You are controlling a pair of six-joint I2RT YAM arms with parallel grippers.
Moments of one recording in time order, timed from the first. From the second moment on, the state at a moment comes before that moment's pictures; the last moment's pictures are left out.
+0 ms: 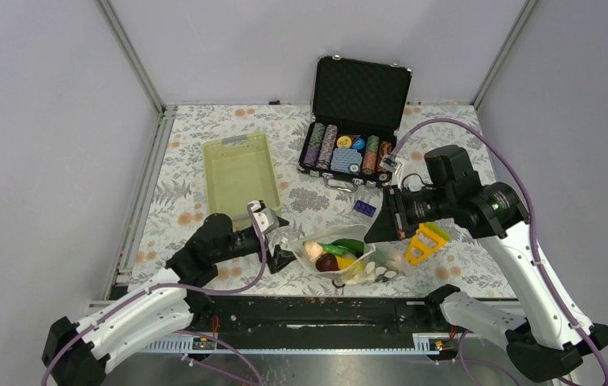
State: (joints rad) left arm -0.75 0.66 0.37 0.07 0.43 0.04; right arm 0.50 1.01 1.35 -1.18 -0.78 0.34
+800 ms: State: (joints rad) left arm -0.74 0.79 0.46 0.17 0.74 0.06; right arm 0.50 1.02 1.36 -1.22 -0.45 0.33
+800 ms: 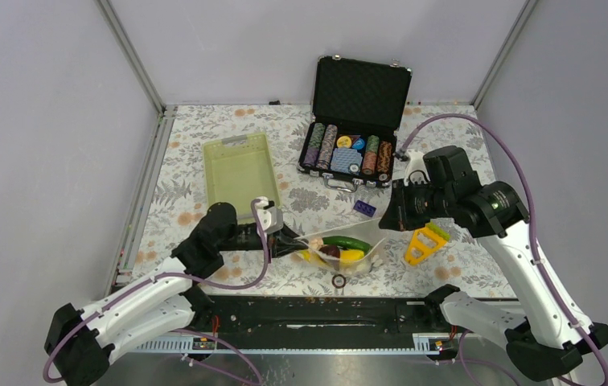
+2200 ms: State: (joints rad) left arm -0.72 1.19 0.86 -0.07 0.52 -0.30; right arm 0.48 0.97 1.35 -0.90 -0.35 -0.17
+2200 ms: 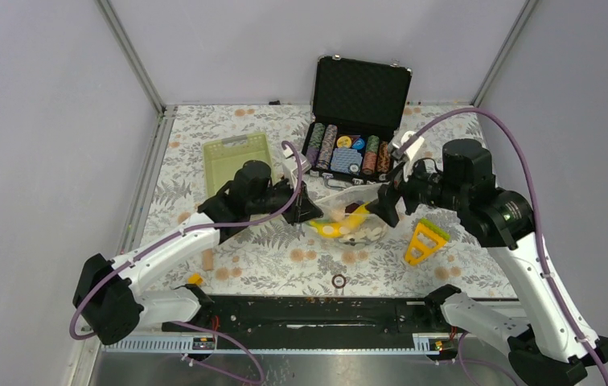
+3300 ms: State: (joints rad) left arm -0.85 1.09 0.95 -0.33 0.50 -0.24; right arm 0.74 1.30 1.29 -0.90 -0.72 -0.72
